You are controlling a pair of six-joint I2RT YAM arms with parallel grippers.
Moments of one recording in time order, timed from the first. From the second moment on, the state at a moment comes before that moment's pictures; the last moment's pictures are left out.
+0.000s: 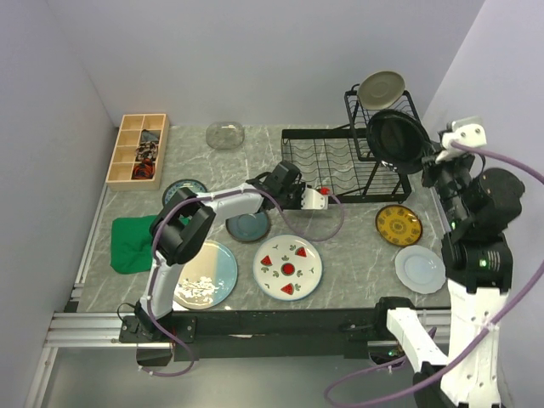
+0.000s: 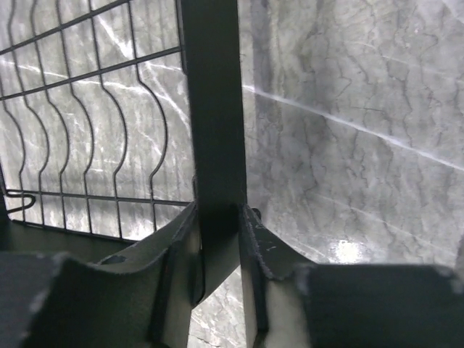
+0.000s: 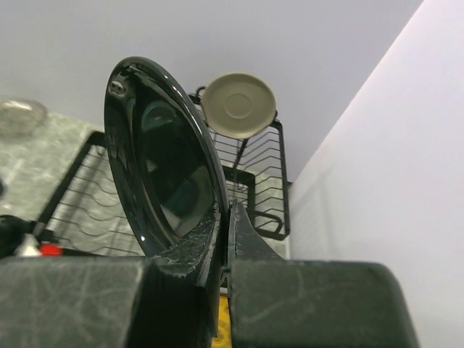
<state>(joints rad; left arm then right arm) -0.78 2.10 1.50 -0.15 0.21 0.92 -0.05 0.79 1.39 -0.54 -0.14 -0.29</state>
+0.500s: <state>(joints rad) -0.77 1.89 1.44 -0.04 0.27 0.87 -0.06 1.20 1.71 -0.56 -0.14 -0.73</state>
